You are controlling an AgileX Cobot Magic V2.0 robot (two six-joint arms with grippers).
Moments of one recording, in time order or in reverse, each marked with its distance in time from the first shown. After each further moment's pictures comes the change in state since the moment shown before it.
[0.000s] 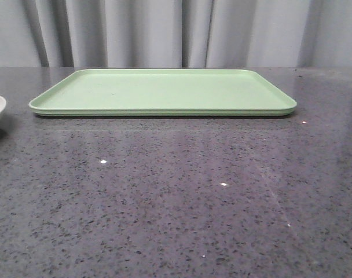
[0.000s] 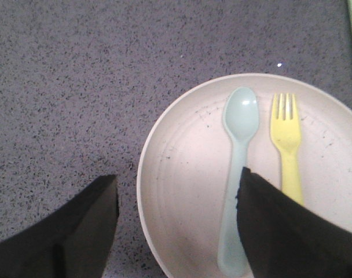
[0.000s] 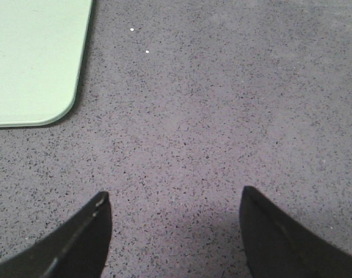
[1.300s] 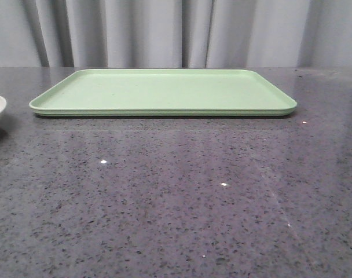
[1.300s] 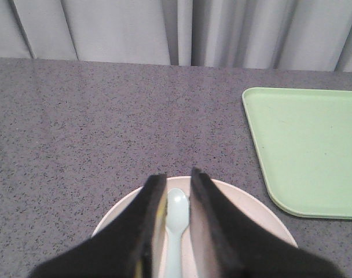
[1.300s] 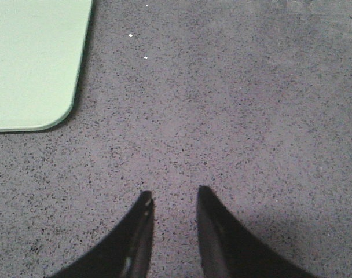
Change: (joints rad) left arm -0.138 -0.328 0.236 -0.035 -0.411 -0.033; right arm 0.000 0.000 0.007 -0.010 -0.023 0.000
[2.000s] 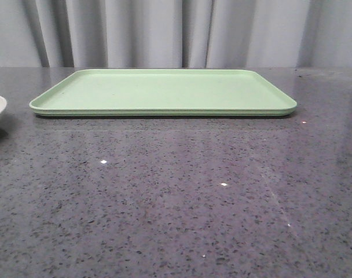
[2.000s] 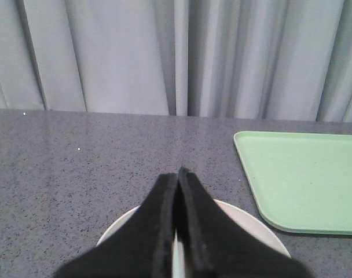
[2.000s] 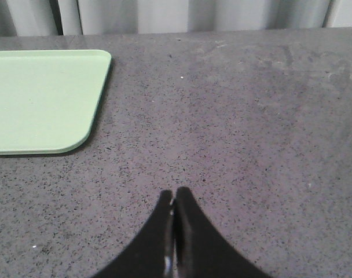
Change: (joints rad) left arm 0.000 -0.341 0.204 -0.002 -0.093 0.000; right arm 0.000 -0.343 0.195 -0.004 -0.103 0.000
